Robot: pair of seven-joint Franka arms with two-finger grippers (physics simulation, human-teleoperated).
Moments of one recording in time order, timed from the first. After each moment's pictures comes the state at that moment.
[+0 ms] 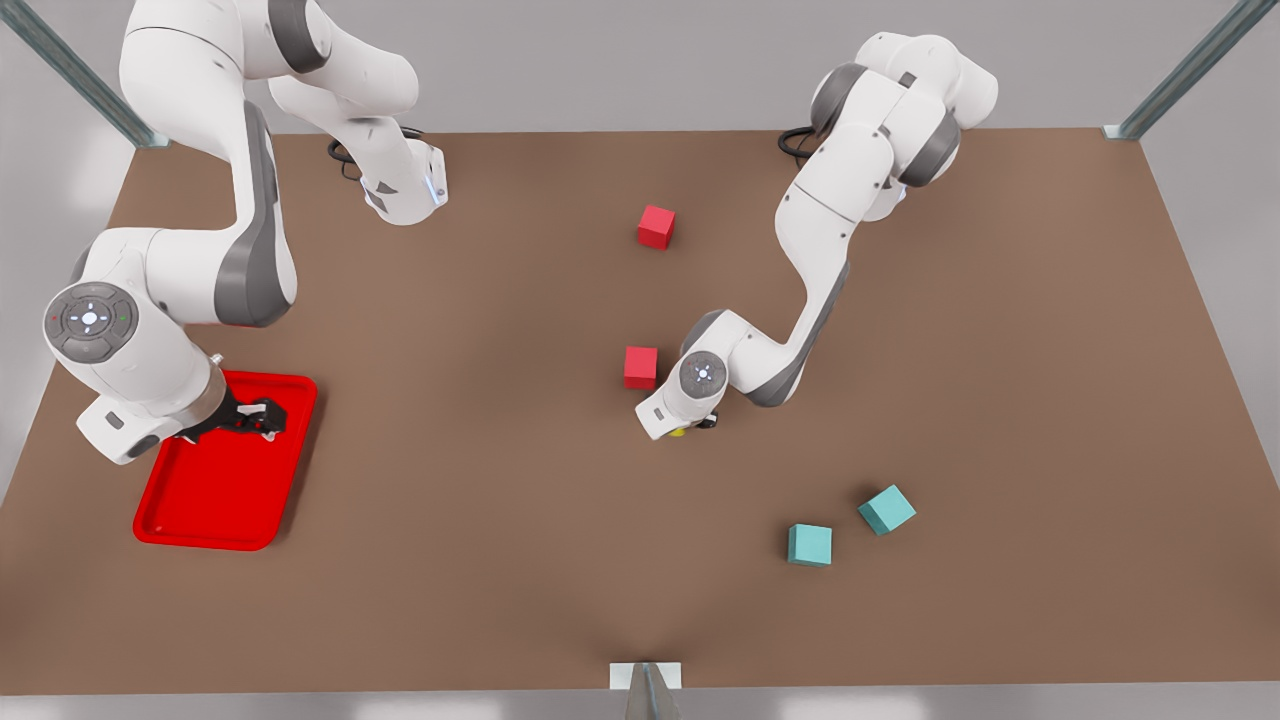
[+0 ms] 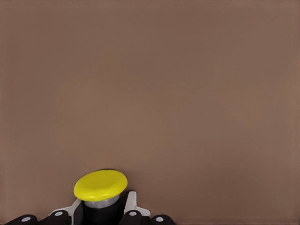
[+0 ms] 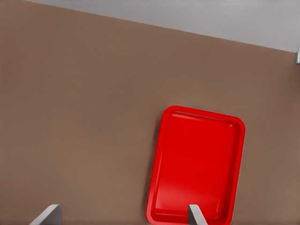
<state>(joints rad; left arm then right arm) -0.56 0.84 -0.13 -1.48 -0.02 2.28 -0.38 0.03 0.36 0.04 -1.31 -0.22 1.68 0.00</state>
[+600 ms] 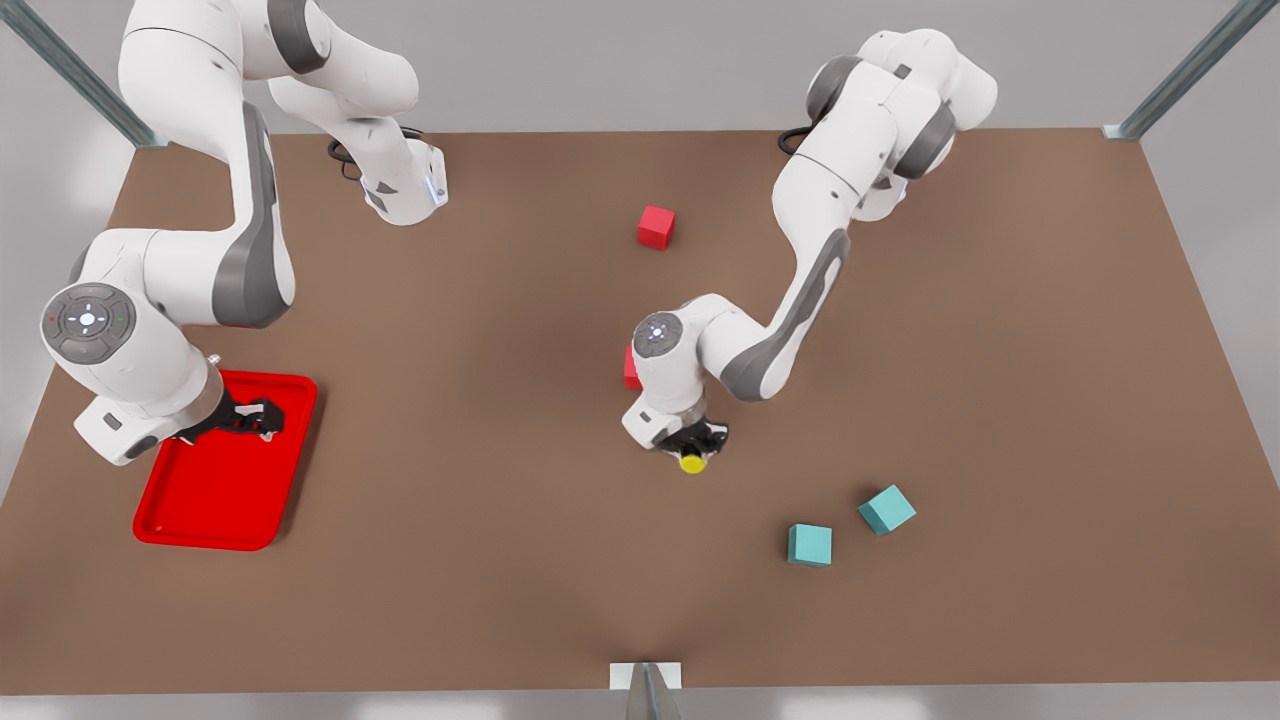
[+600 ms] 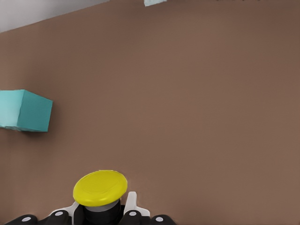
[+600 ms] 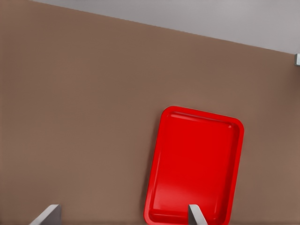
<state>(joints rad) -0.63 0.83 -0.09 -1.25 0.54 2.05 -0.86 0.03 0.36 0.04 -1.31 -0.22 1.69 -0.01</state>
